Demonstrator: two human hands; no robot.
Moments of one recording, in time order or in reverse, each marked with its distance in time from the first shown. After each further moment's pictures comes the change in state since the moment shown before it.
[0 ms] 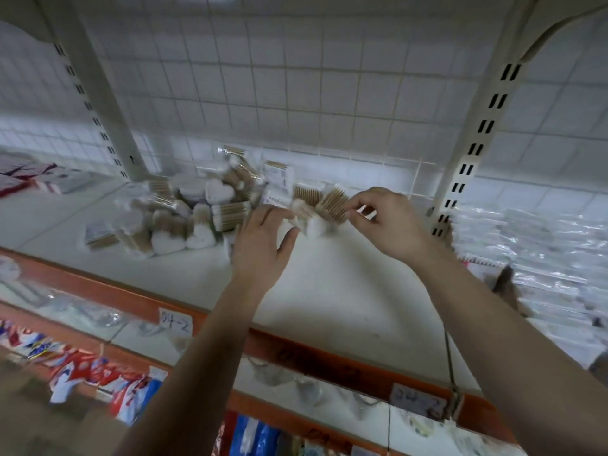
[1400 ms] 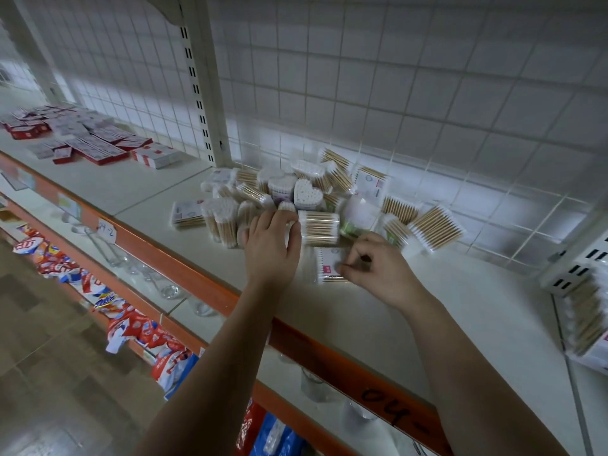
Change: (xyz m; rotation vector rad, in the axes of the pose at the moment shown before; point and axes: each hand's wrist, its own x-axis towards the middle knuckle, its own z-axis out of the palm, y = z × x) left_hand -0.013 -0.105 -0.036 0.122 0.209 -0.334; right_hand 0.029 -0.048 0.140 0.273 -0.231 -0.027
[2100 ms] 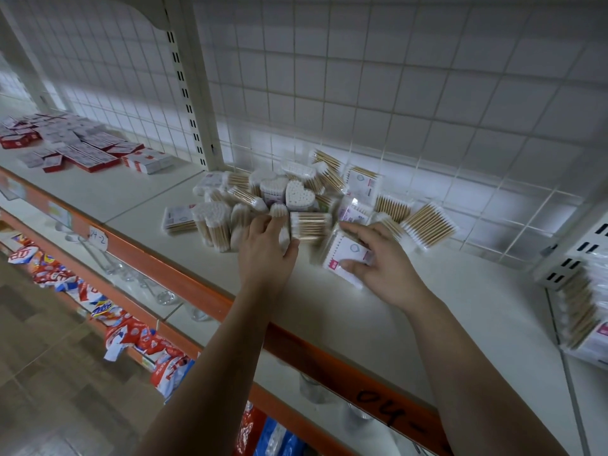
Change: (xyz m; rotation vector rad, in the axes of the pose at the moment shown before) left_hand 0.000 -0.004 0.005 0.113 -0.152 -0.051; right_hand -0.002 -0.003 -0.013 -0.008 0.016 0.028
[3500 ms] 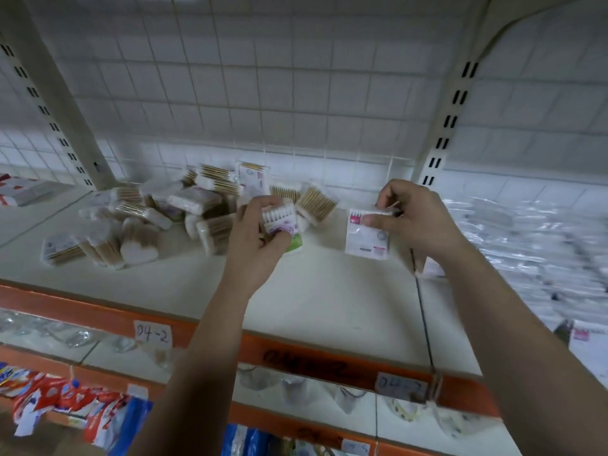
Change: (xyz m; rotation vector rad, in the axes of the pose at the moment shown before) left_hand -0.041 0.136 -0.008 -0.810 -0.320 0.131; right_hand -0.102 0.014 -0.165 -0.028 0.365 0.225
